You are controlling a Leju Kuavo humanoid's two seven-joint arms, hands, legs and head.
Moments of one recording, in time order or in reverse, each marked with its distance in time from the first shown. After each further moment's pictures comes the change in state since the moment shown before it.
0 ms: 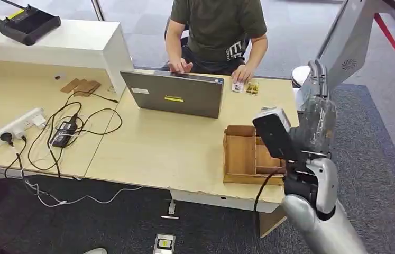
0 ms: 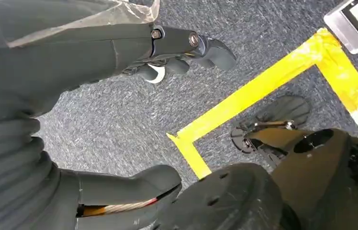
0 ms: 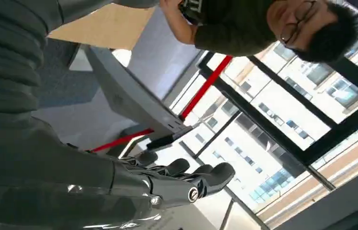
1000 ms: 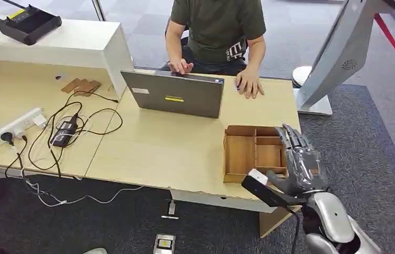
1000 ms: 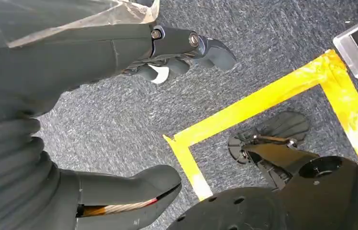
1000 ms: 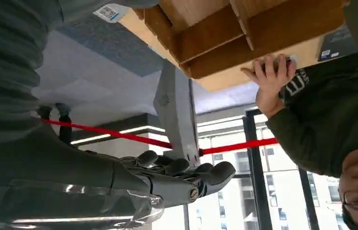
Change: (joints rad) left arm 0.039 0.014 0.044 0.000 0.036 0.055 -0.048; right arm 0.162 -0.284 0.101 0.022 0.071 0.351 -0.023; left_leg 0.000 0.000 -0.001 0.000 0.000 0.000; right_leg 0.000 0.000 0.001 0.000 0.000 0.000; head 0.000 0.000
